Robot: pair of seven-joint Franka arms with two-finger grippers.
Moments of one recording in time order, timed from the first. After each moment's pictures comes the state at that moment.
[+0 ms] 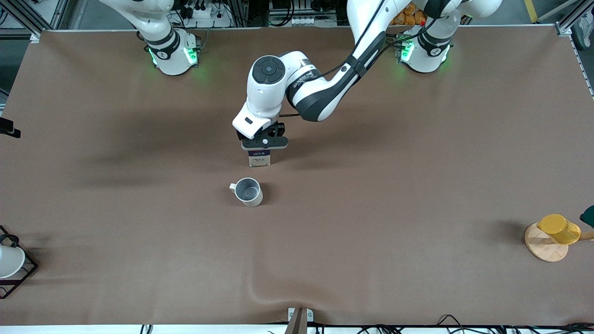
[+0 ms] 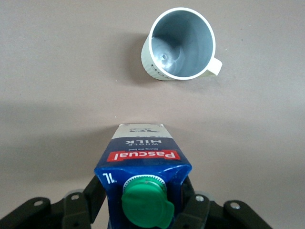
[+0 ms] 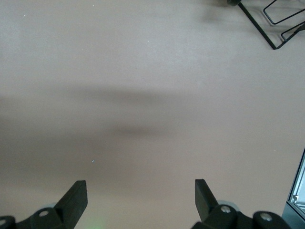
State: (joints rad) left arm -0.84 0.75 -0.15 -1.26 -0.01 2.19 -1.07; right arm -0.20 0.13 -0.25 -1.68 -0.02 1.71 -0.57
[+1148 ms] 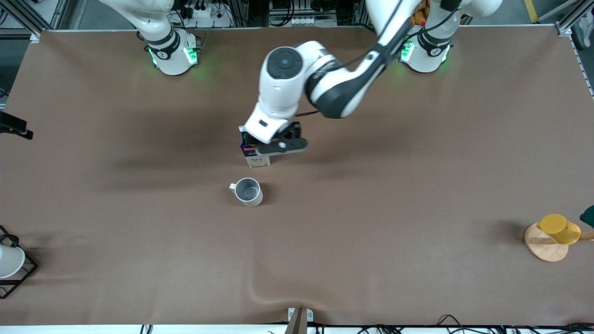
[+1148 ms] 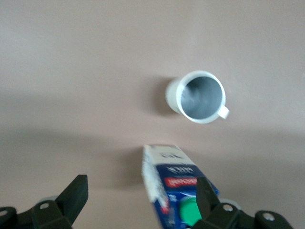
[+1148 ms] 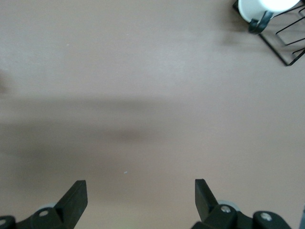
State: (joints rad) left arm -0.73 0.63 -0.13 -1.20 -0.01 1.97 -1.04; right arm -0.19 0.05 -0.08 -1.66 -0.02 1.65 -0.34
